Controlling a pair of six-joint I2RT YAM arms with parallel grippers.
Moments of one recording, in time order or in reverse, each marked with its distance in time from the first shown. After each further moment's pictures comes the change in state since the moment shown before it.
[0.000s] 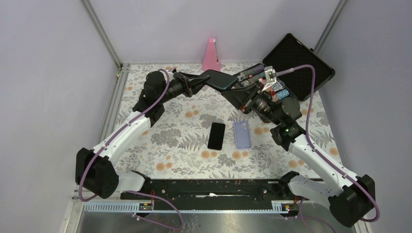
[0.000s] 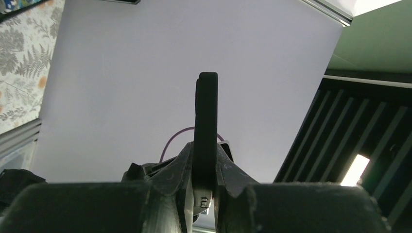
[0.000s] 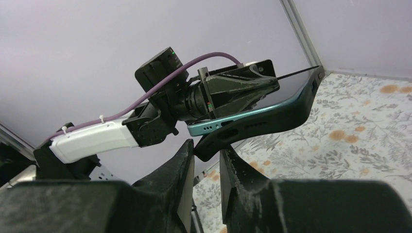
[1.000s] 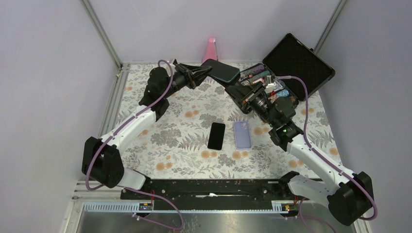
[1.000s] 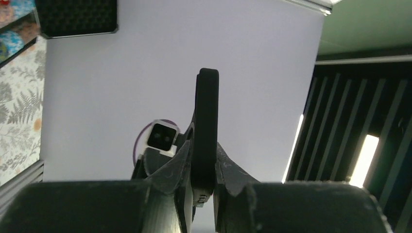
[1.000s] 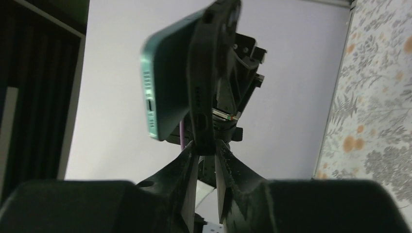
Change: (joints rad) left arm -0.006 0.106 0.040 0.170 -0.061 0.049; right arm -0.019 0.023 -0.054 -0.100 0.242 0.655
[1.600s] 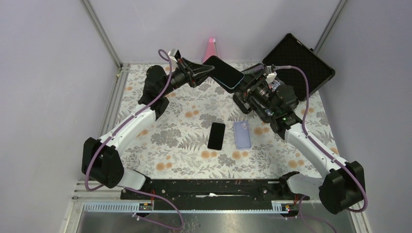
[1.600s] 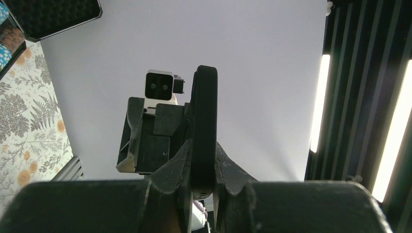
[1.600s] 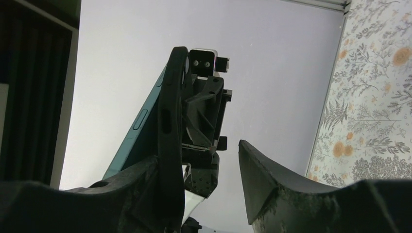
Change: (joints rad) left arm -0.006 0.002 0.047 0.107 0.117 0.180; right arm -0.127 0.123 0.103 0.001 -0.164 0.036
